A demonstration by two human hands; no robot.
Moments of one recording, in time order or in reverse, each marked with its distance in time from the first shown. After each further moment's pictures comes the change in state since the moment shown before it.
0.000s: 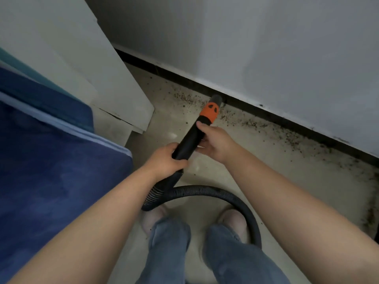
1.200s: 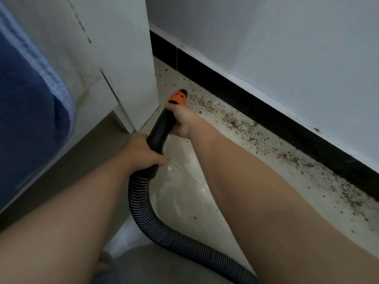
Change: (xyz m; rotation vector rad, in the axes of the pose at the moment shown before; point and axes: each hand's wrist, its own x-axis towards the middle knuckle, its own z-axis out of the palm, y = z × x) left_hand 0.187 -0.172 0.039 -0.161 0.393 -0.104; right_hand 0.250 0.057 0.063 -0.283 -0.228 -0.117
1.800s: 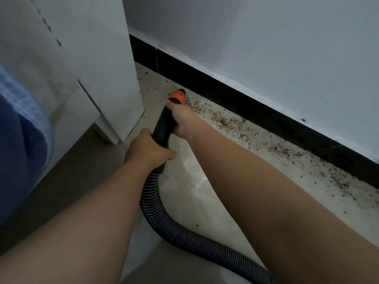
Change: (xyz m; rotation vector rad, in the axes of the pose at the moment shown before) left_hand 0.025 0.023 0.019 0.025 0.069 0.037; right_hand 0.014 -0.007 -0.008 0.015 0.249 -0.148
